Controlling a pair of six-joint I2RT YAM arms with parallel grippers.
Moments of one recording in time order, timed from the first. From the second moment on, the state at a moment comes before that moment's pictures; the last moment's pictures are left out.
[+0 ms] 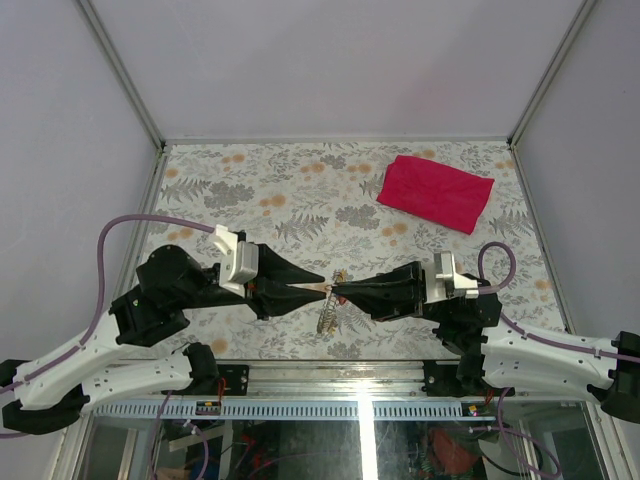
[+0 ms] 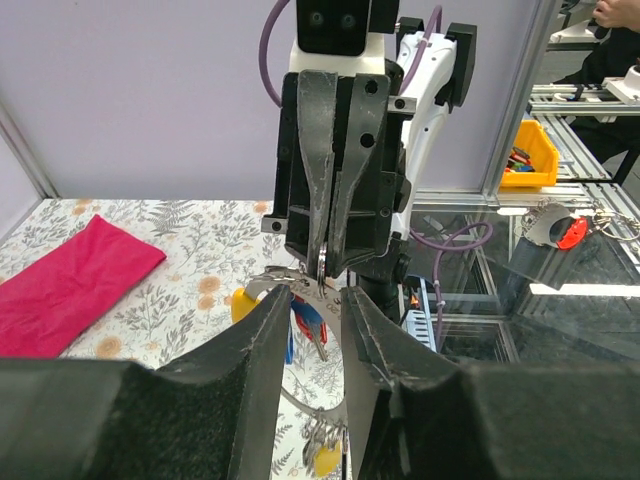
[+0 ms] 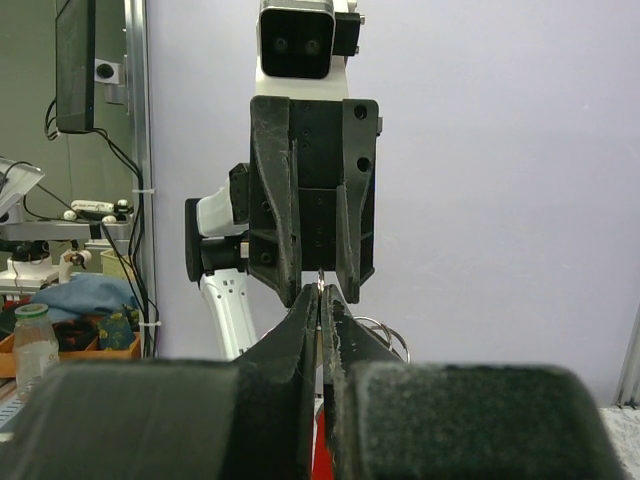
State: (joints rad) left arm -1.09 0.73 1.04 -0.16 0.41 -0.04; right arm 1.16 0.84 0.52 1.03 -0.33 0.19
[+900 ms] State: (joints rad) left arm -1.09 0.78 1.07 -0.20 0.46 -0.04; right arm 1.16 0.80 0.56 0.89 -0.38 0.15
